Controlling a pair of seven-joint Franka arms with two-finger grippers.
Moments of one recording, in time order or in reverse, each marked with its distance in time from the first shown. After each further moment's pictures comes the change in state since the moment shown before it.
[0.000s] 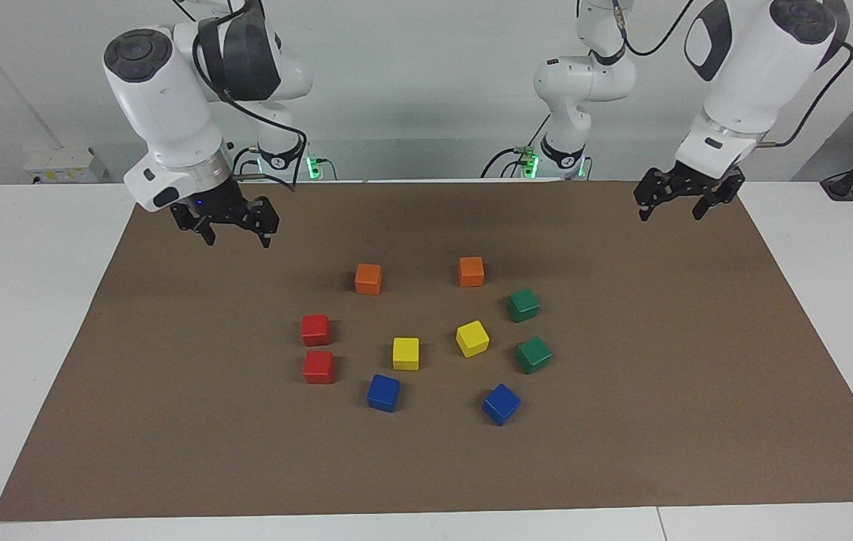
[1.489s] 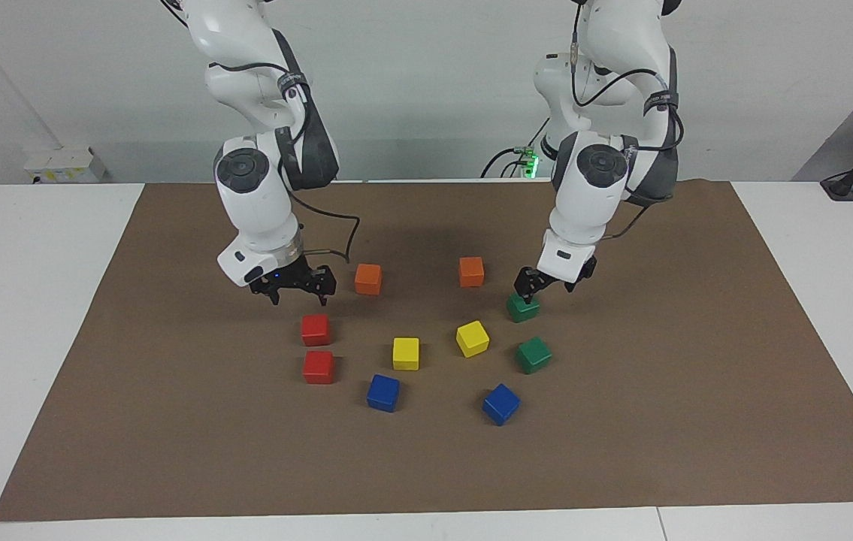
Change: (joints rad) left arm -0.241 0.199 -0.006 -0.225 -0.006 0.447 -0.516; right arm 0.108 0.105 0.001 -0.285 0.011 0.452 0.088
